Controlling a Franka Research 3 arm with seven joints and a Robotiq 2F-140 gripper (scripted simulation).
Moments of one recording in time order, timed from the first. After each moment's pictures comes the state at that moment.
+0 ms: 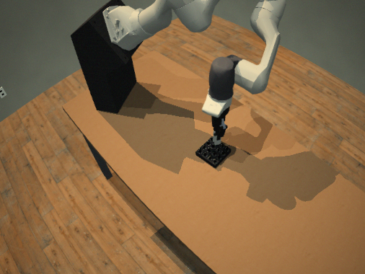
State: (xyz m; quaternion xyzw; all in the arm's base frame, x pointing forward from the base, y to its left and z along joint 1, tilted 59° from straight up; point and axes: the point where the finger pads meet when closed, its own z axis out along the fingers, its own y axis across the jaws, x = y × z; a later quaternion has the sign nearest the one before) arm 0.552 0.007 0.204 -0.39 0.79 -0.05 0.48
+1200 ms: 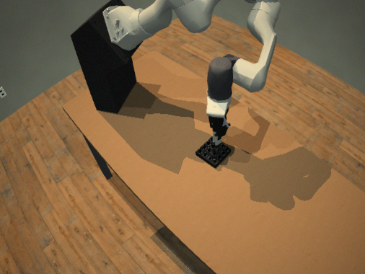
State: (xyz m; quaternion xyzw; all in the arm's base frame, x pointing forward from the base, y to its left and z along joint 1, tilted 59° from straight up) arm 0.552 0.007 0.204 -0.49 0.72 -0.12 0.47
